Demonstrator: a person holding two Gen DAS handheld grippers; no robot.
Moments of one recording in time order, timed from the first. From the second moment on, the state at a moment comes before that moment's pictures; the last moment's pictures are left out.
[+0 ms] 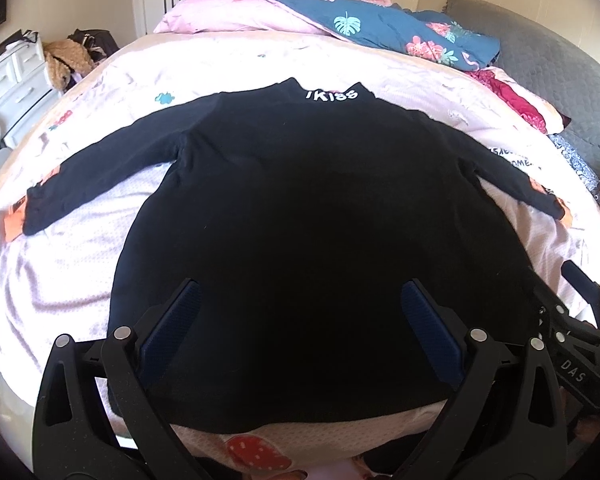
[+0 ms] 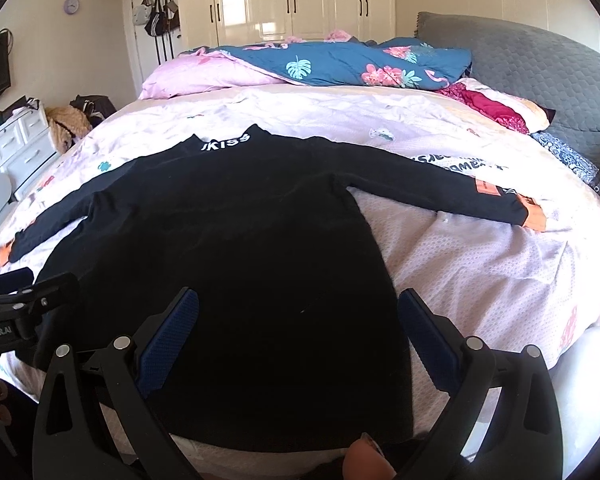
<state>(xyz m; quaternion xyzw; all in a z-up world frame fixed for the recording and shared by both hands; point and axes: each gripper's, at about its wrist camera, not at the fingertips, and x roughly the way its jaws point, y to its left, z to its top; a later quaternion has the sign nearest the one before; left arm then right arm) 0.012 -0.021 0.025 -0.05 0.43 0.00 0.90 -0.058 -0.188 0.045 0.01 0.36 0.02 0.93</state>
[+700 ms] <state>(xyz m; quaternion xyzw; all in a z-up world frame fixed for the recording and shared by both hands) 0.078 -0.057 0.062 -0.07 0.43 -0.02 0.90 -0.017 -0.220 0.084 0.03 0.36 -0.02 0.93</state>
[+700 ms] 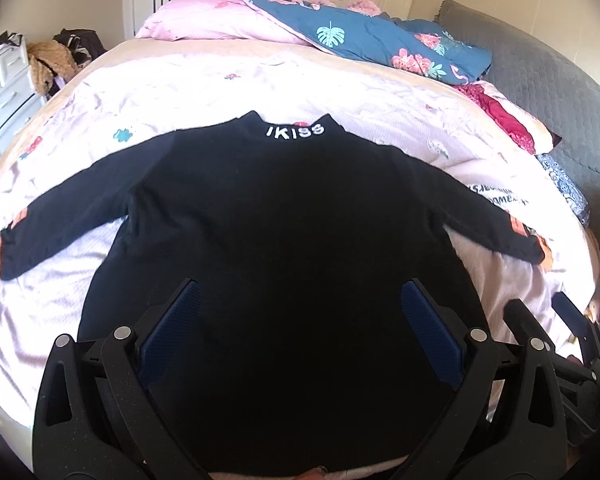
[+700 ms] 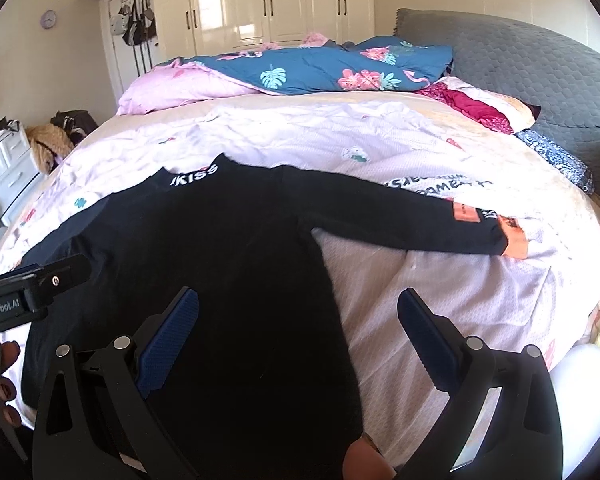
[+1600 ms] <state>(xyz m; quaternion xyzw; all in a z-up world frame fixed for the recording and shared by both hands) 0.197 -0.078 0.045 -0.05 0.44 -0.02 0.89 0.104 -0.259 0.096 0.14 0.35 -0.12 0.92</state>
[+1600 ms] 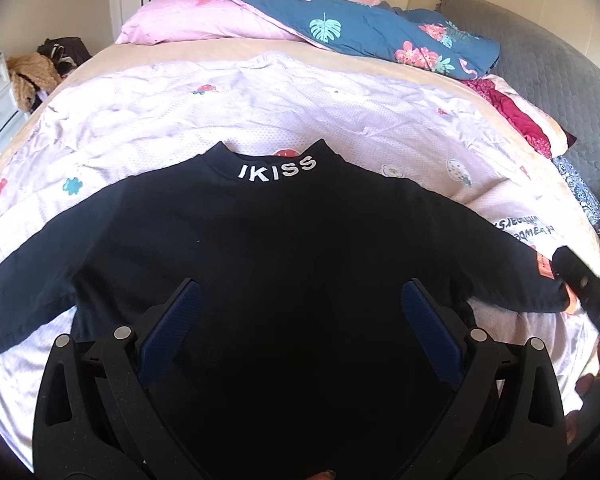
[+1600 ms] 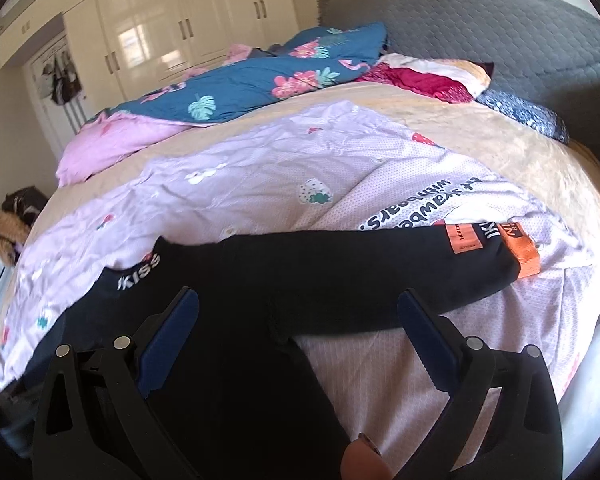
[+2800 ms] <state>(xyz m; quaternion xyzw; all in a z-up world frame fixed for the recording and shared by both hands) 0.240 -0.176 -0.016 0.00 0.47 -0.11 0.88 0.113 -0.434 -0.001 0.31 0.37 -0.31 0.82</state>
